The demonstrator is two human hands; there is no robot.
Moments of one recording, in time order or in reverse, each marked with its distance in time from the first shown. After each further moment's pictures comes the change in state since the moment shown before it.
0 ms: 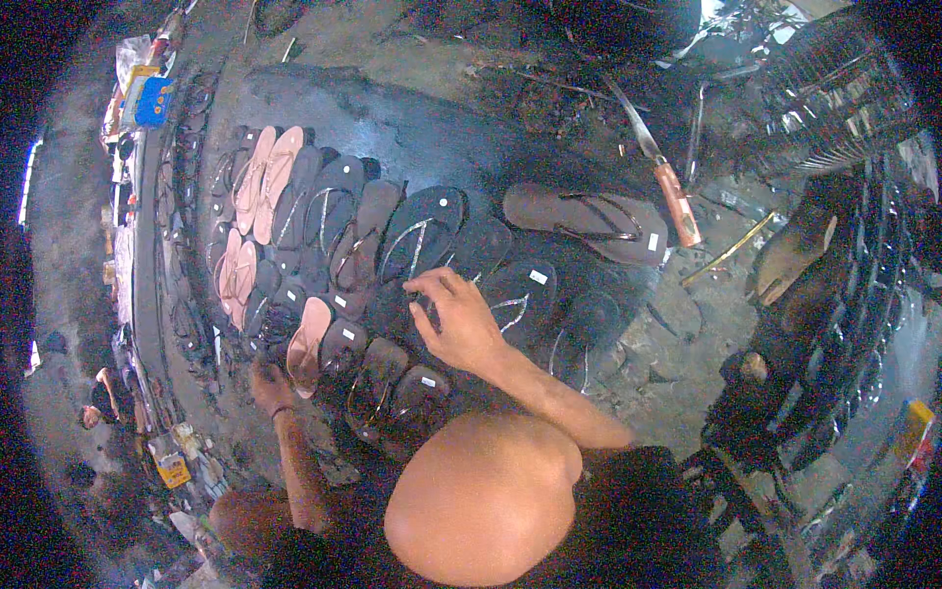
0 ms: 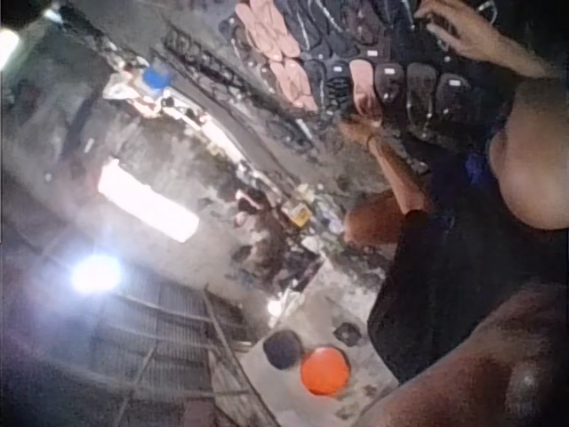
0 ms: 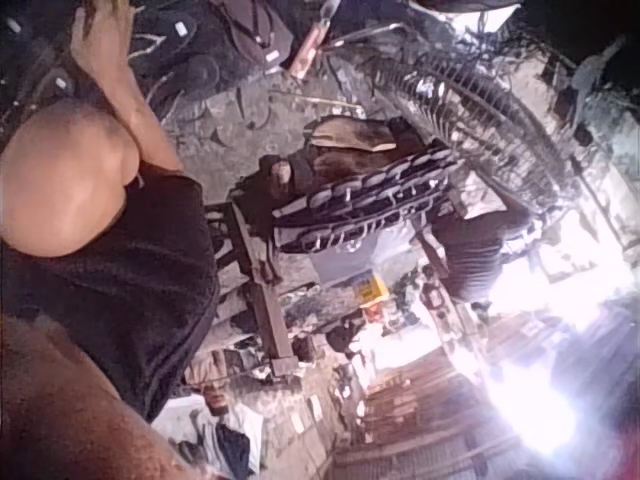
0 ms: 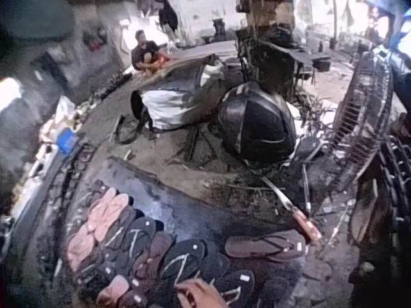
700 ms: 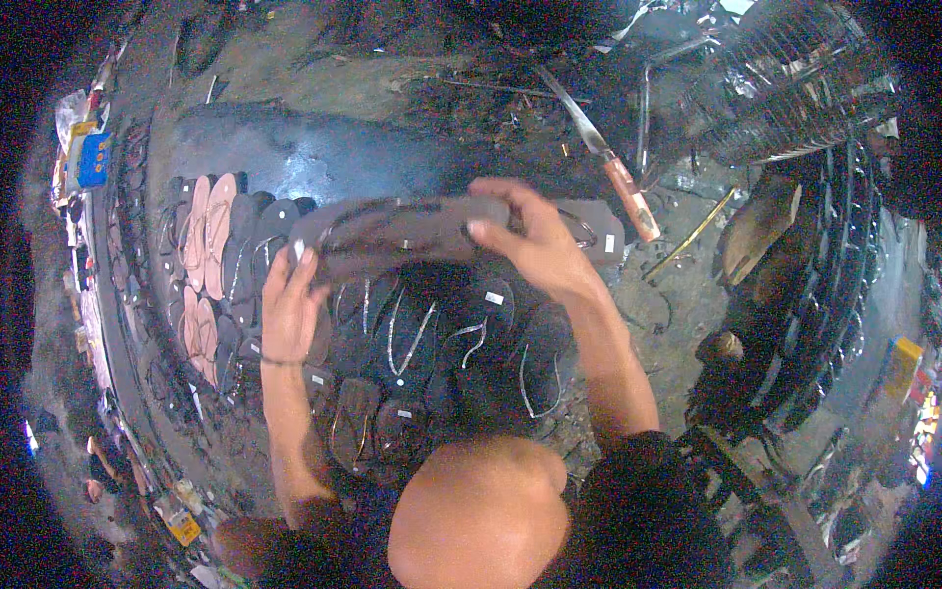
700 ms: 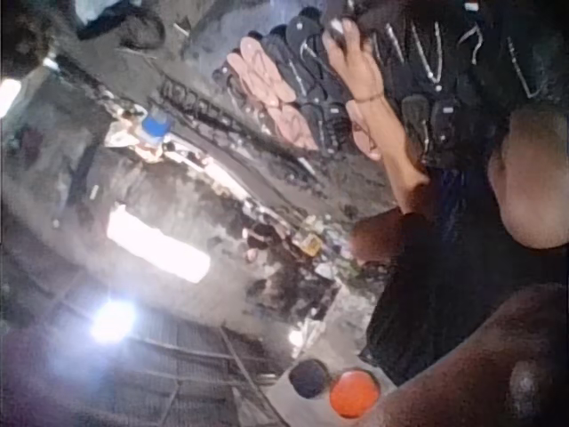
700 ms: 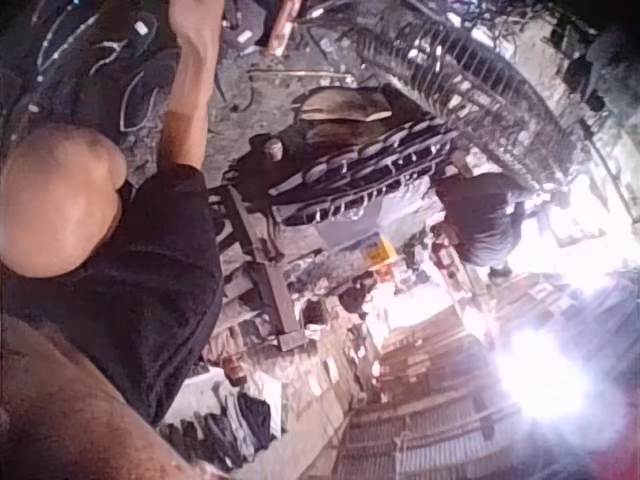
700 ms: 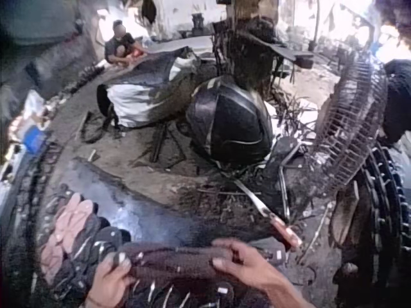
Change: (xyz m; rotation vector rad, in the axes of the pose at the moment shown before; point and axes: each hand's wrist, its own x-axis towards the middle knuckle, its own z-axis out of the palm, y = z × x) left_hand 0.037 0.369 -0.046 -1.484 -0.979 -0.069; right_hand 0.049 0.044 -0.154 0.369 0.197 0.427
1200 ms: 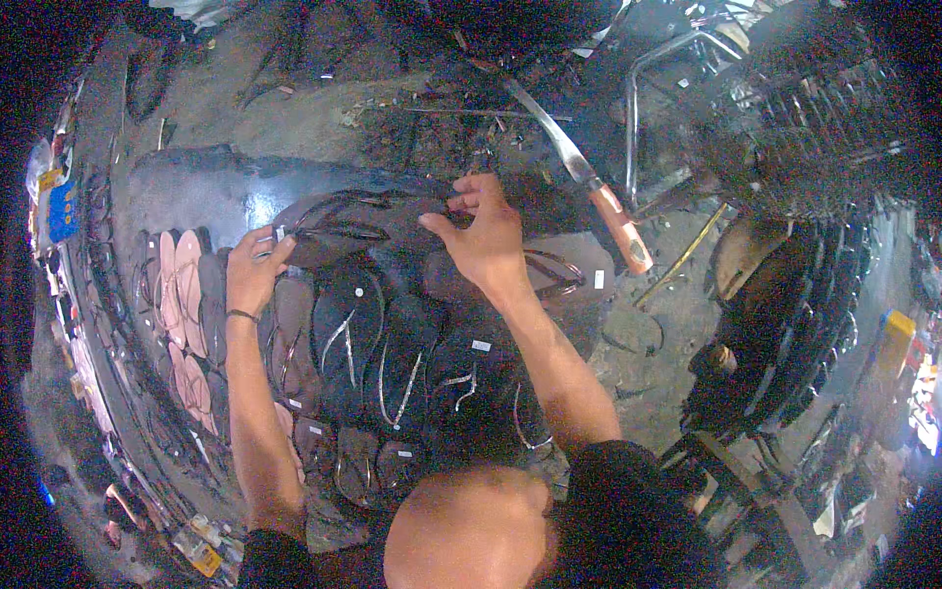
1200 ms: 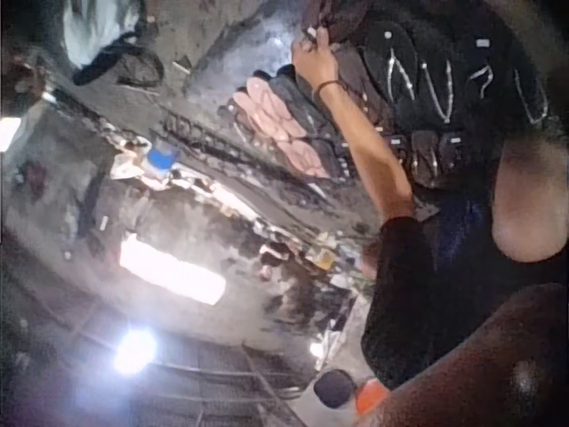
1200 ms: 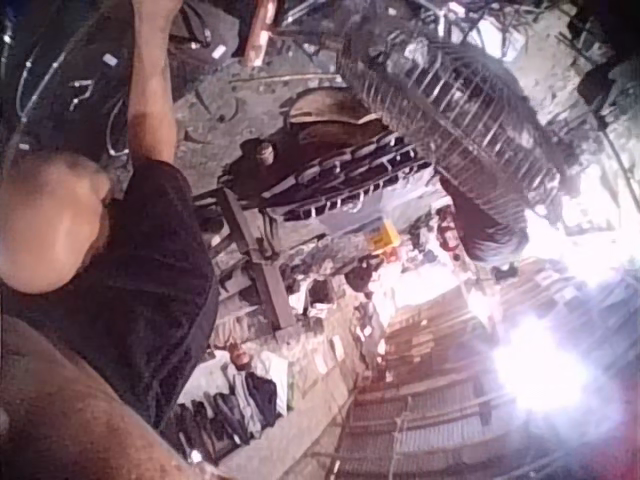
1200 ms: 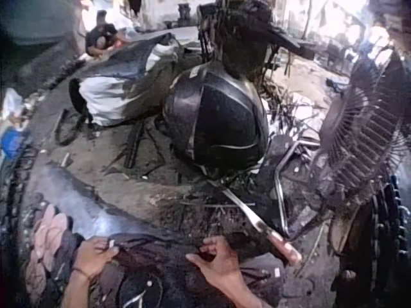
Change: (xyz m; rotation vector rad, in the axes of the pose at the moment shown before) left_hand 0.154 0.001 -0.030 0.901 0.115 0.000; right_hand 0.086 0.045 0.019 -0.320 0.417 0.056
